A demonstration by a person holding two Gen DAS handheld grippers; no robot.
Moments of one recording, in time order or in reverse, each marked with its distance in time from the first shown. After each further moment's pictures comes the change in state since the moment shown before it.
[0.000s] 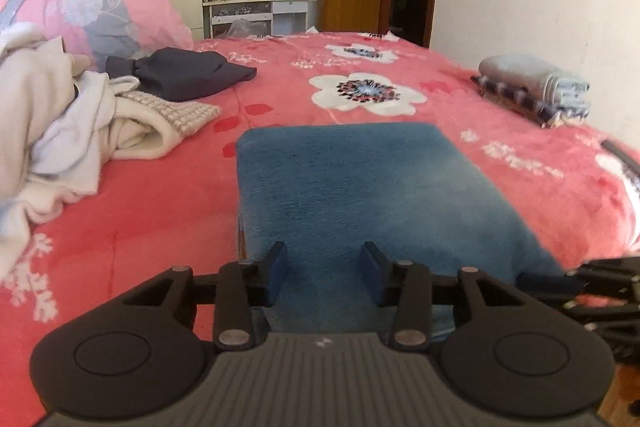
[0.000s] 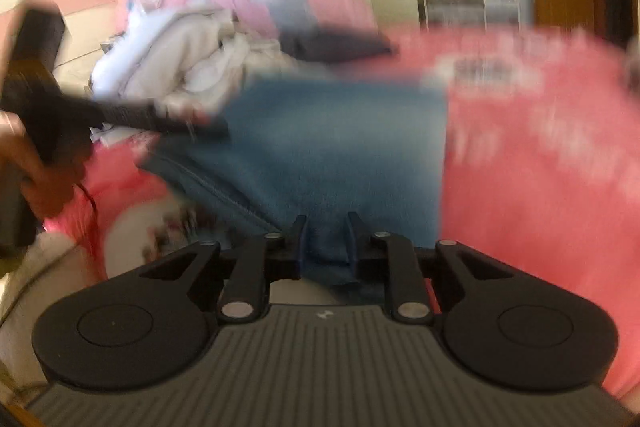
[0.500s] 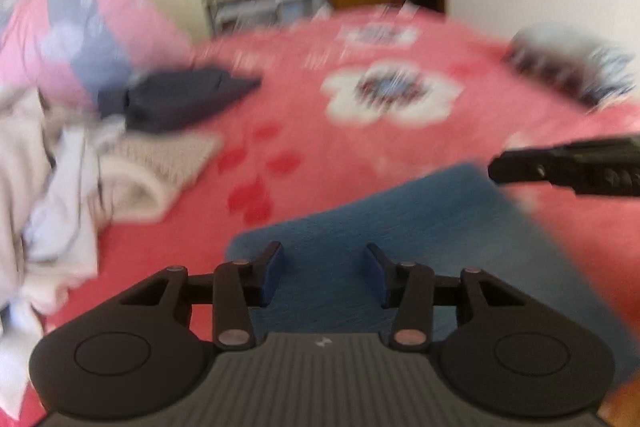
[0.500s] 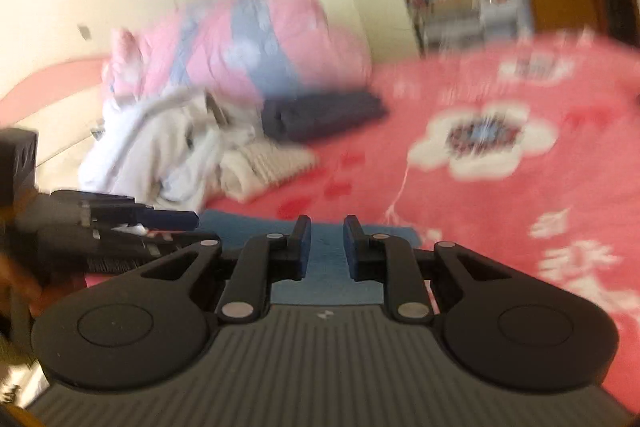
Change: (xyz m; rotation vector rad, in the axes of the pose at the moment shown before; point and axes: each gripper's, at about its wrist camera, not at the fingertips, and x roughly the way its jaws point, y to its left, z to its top) left arm 0.084 -0.010 0.076 0.074 0.116 0.106; right arm 0.079 -0.081 0.124 0.137 -0.005 0.065
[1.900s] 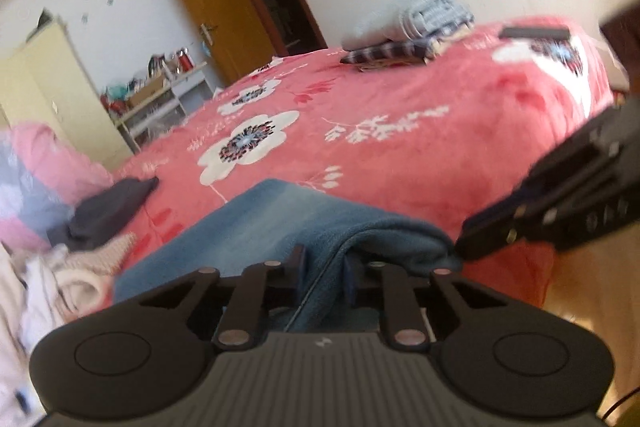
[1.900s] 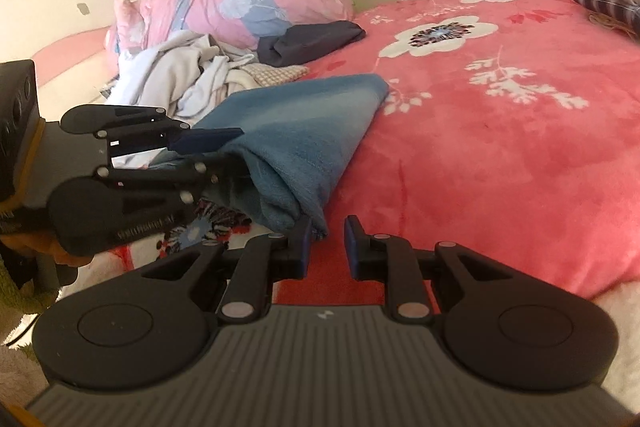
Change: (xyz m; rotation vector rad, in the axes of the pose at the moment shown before) left arm -0.094 -0.142 -0.086 0.427 -0.228 -0.108; right arm -0.131 0.000 -0.130 0.062 0.041 0.011
